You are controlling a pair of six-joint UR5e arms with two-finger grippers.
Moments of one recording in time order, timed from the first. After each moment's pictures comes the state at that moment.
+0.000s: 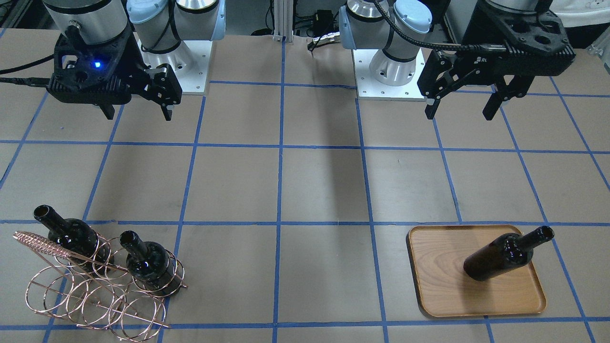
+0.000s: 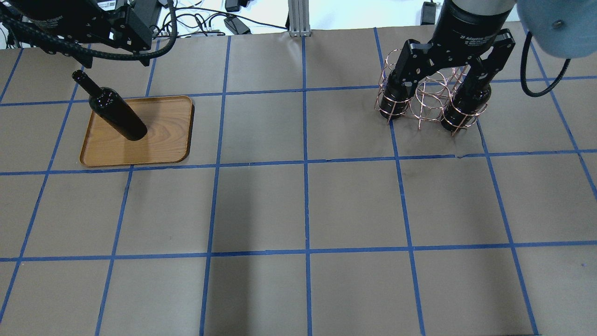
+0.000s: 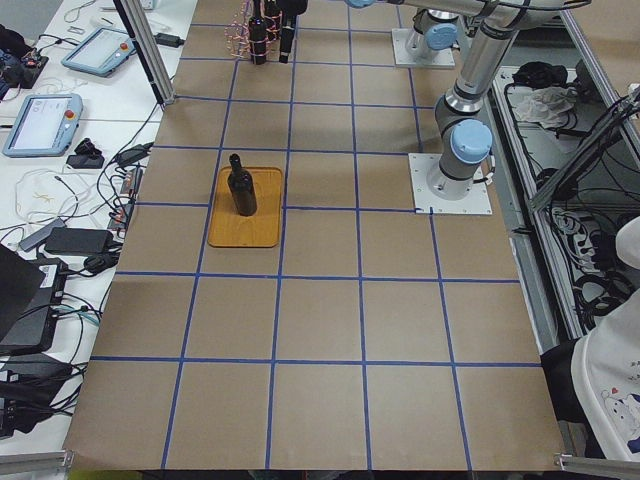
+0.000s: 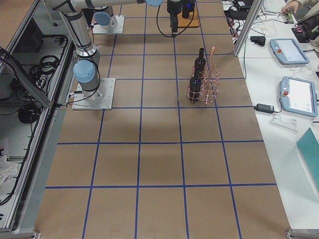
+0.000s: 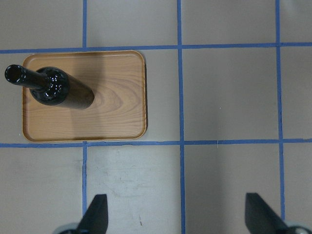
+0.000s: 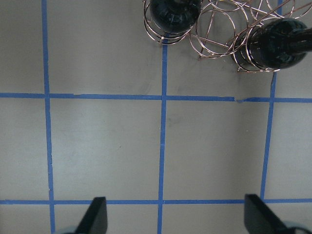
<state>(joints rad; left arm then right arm) -1.51 -1.55 -1.43 -1.53 1.58 0.06 1.62 -1.53 1.46 -1.50 -1.62 0.02</state>
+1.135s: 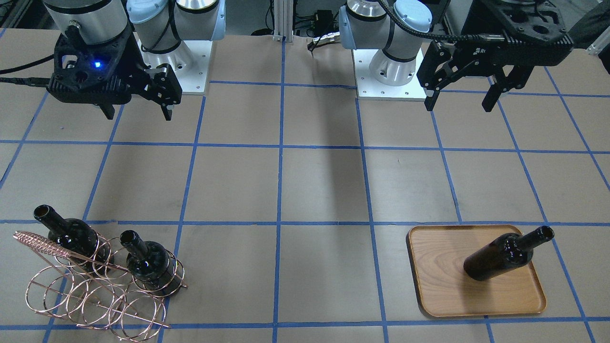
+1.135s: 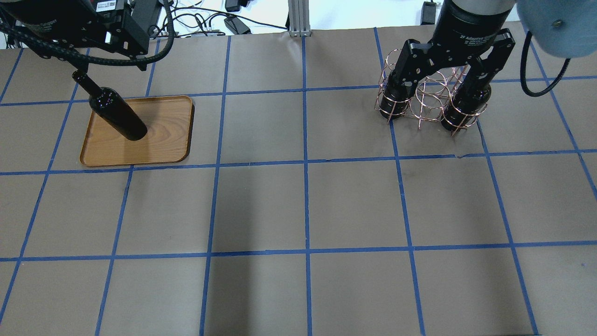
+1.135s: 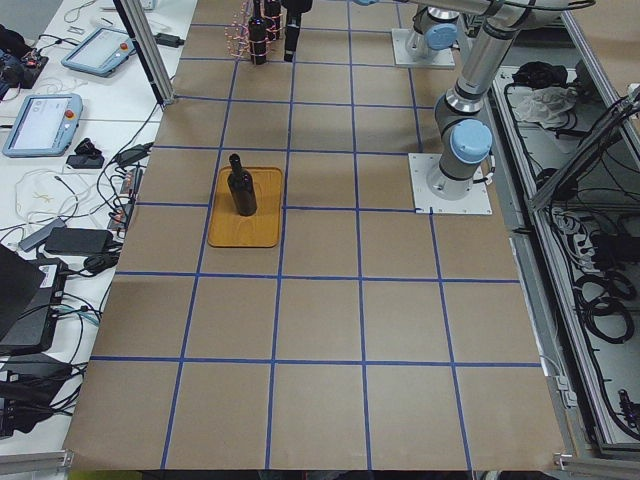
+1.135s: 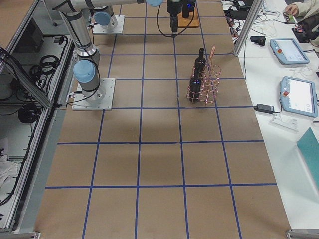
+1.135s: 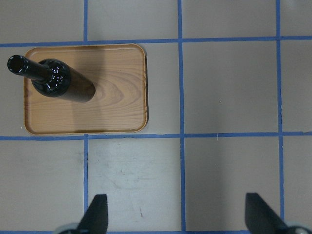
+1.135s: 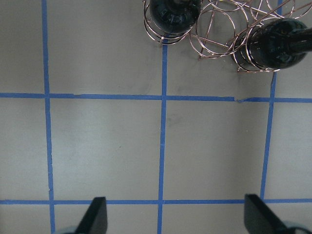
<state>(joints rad) -1.51 -1.53 -1.44 -1.56 1.59 0.06 1.62 -1.53 1.46 -1.50 -1.62 0.02</state>
